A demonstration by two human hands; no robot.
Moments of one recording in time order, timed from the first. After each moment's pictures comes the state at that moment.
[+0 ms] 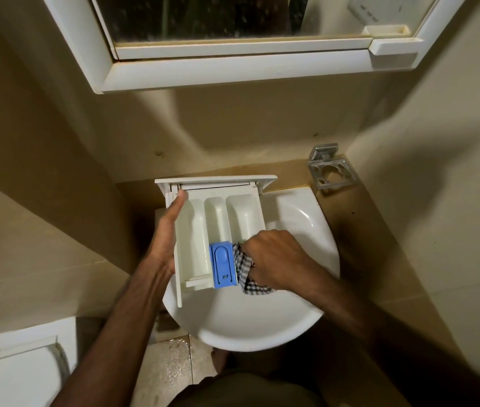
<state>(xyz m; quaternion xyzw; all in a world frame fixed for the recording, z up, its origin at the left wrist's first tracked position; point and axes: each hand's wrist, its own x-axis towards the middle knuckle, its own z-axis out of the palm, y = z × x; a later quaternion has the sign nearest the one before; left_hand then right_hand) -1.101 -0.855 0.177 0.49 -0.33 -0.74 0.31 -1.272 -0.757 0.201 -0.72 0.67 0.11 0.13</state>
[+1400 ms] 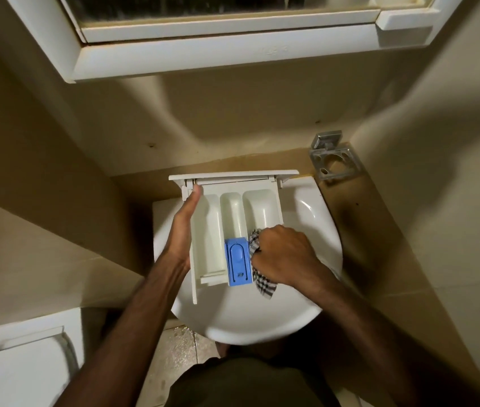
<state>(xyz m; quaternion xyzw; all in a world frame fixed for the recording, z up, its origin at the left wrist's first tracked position) -1.131 -0.845 0.165 0.50 -0.37 -0.72 0.31 -1.280 -0.747 0.191 -0.57 0.78 0.01 0.26</state>
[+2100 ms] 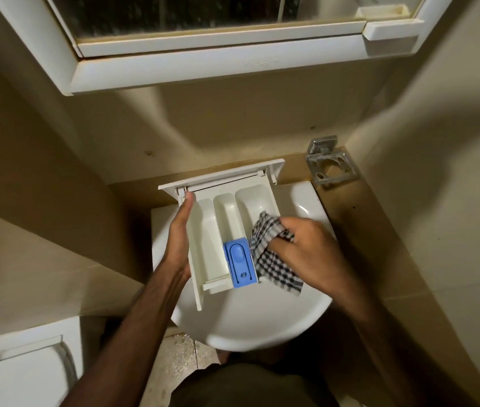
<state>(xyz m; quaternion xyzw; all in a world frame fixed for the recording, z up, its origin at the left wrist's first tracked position) -1.132 -0.842 0.168 0.49 -0.30 -0.76 0.31 -1.308 -0.723 0.216 -0.47 0.79 -0.24 0.31</state>
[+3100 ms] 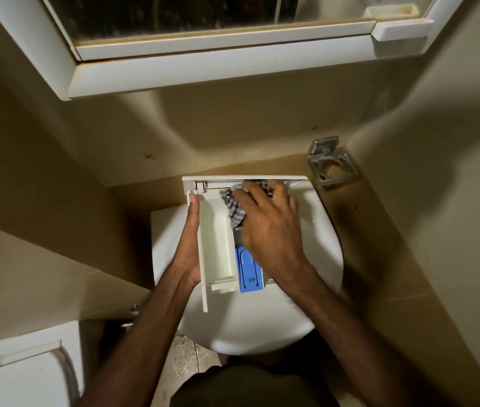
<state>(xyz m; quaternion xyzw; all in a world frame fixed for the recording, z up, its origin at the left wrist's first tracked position) -1.146 -0.845 0.148 0.32 -0.22 -0.88 0.27 -1.281 -0.783 0.170 -0.62 0.76 -0.17 -0.10</state>
